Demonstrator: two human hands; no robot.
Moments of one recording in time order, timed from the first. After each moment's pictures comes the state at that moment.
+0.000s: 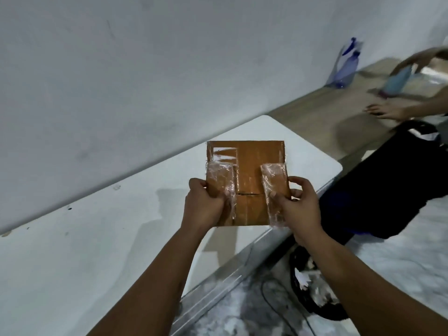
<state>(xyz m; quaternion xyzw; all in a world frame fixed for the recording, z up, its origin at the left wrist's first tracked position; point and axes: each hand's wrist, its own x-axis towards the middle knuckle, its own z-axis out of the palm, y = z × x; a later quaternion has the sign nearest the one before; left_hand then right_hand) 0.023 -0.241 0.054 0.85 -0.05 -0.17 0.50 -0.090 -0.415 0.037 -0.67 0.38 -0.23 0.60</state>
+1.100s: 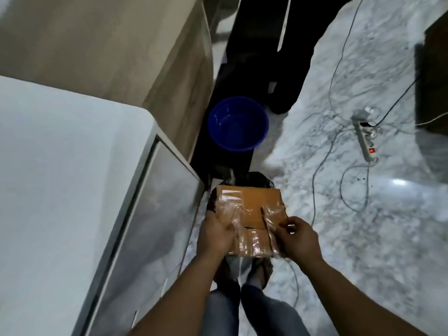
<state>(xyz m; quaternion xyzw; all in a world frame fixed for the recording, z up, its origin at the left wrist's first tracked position) -0.141 -0.578 -0.220 0.84 -0.25 -0.46 0.15 -0.338 -0.629 -0.231 -0.49 0.73 -0.07 0.47</state>
